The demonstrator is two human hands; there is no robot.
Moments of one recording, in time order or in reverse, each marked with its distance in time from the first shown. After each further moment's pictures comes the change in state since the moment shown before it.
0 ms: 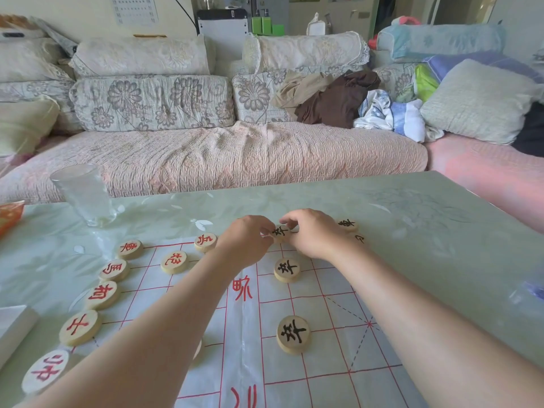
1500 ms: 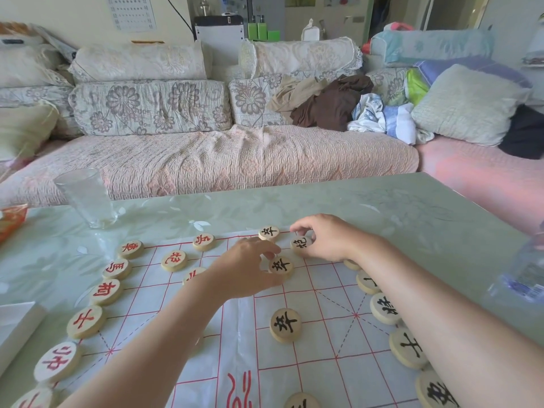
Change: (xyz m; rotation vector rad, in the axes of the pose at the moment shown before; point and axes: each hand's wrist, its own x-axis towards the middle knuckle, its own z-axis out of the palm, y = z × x) left_hand -0.055 0.004 0.001 0.022 -0.157 0.186; right_hand -0.026 0.029 -0.029 0.030 -0.158 -0.061
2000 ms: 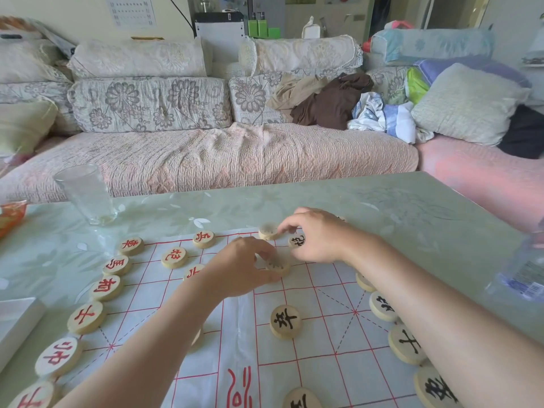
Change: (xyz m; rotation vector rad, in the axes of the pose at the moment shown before) left_hand -0.008 0.000 -0.004 -0.065 0.033 -0.036; right_hand -0.008 -0.025 -0.003 -0.133 0.000 -0.116
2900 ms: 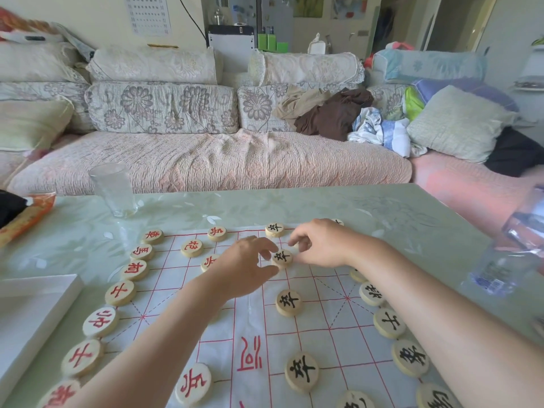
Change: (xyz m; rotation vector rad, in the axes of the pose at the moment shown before) left_hand -0.052 0.021 -0.021 0.035 0.046 0.036; right_hand -0.045 -0.043 -0.023 0.042 -0.114 0.088
